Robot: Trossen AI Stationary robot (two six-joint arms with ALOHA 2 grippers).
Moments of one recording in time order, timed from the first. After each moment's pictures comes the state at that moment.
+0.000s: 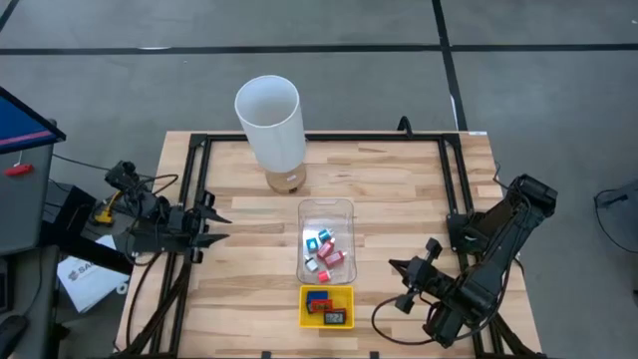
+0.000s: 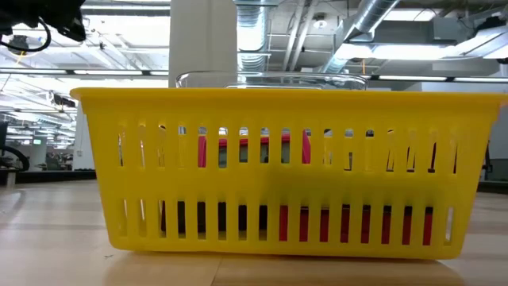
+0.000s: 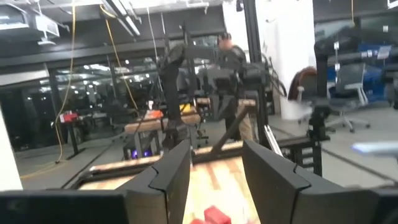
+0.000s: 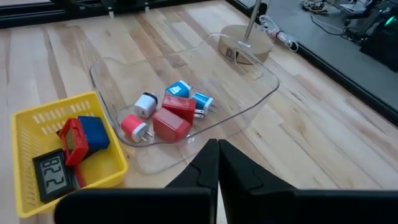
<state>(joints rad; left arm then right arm) -0.71 0.00 0.10 0.19 -0.58 0.29 0.94 1.59 1.28 -1.22 1.05 1.40</state>
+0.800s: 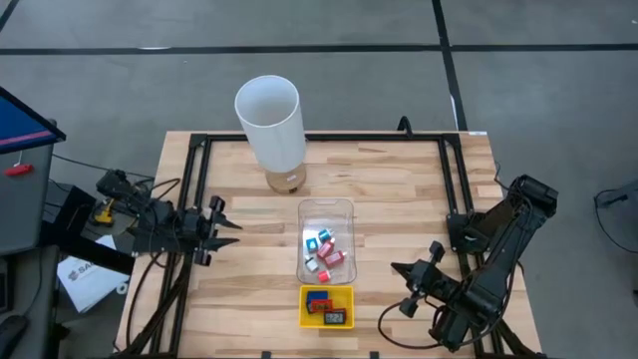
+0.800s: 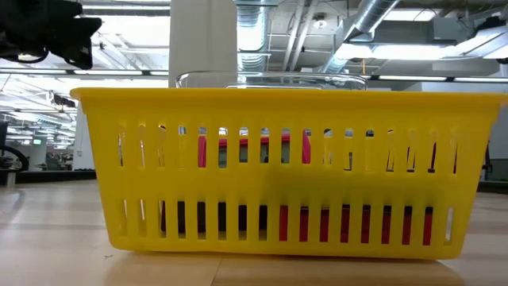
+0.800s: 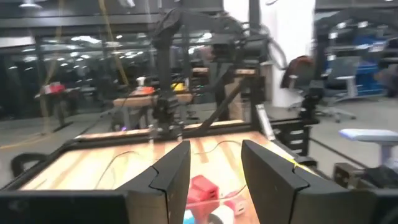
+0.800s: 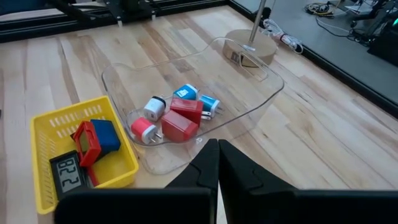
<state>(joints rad) -0.55 0.00 0.01 0.16 -0.44 0.12 0.98 1.59 1.28 -1.23 1.08 1.46</state>
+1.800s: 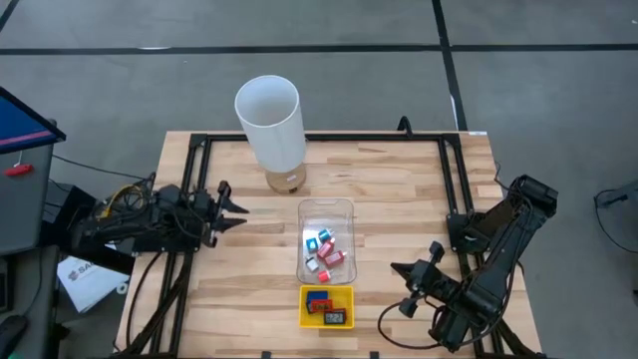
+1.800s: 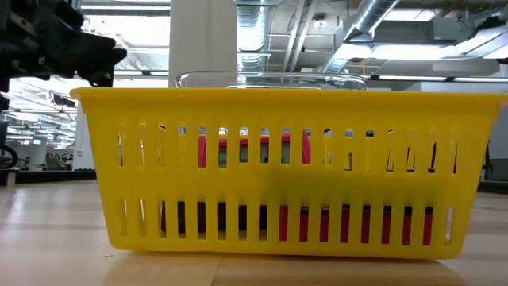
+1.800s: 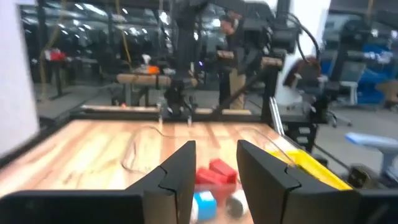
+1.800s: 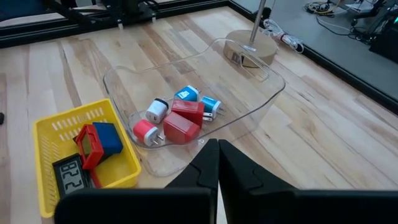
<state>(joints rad) 0.20 0.00 0.01 0.08 0.30 -0.09 0.98 1.59 1.28 -1.22 1.08 1.47</state>
